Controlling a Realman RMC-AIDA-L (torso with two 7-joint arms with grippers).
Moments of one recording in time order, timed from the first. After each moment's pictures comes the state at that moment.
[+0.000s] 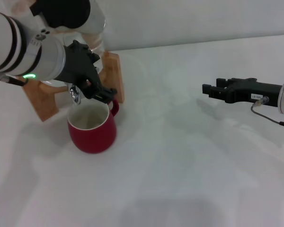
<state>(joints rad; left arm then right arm) -0.71 -2.08 1.58 1.55 -0.53 -1.34 0.79 0.25 1.96 1.73 0.97 -1.45 0.82 -1.31</state>
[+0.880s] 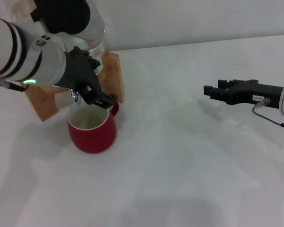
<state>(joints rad) -0.70 -2.08 1.59 1.55 -0.54 -1.35 0.79 0.24 1.96 1.73 0.97 -1.45 0.82 -1.30</state>
